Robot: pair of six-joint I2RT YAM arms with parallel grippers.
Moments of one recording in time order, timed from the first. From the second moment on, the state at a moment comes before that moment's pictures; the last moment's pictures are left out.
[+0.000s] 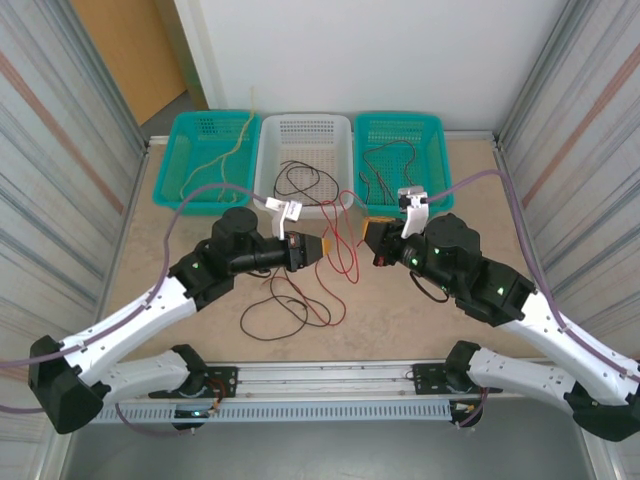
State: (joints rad) left arm -0.80 1.05 0.89 -0.10 0.44 -0.73; right arm 0.93 0.84 1.05 -0.47 0.19 0.56
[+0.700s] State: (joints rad) left arm -0.66 0.57 0.88 -0.20 0.19 -0.71; right arm 0.67 0.97 0.85 -0.54 0.35 0.52
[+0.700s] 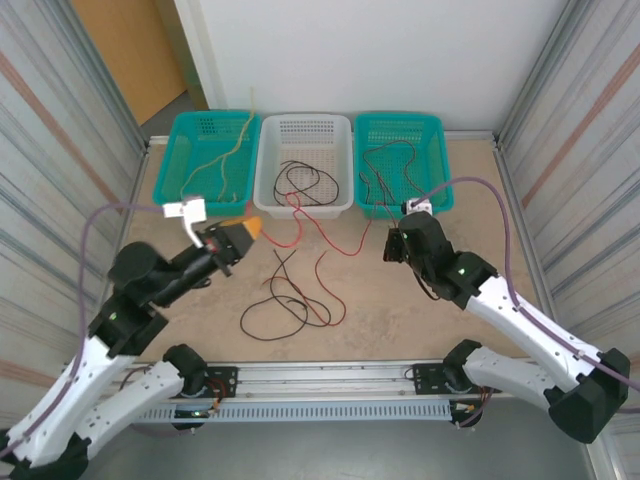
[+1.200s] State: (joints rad) left arm -0.51 0.56 1.05 -0.95 -0.32 -0.77; right arm 0.22 0.88 0.95 -0.59 0.16 0.60
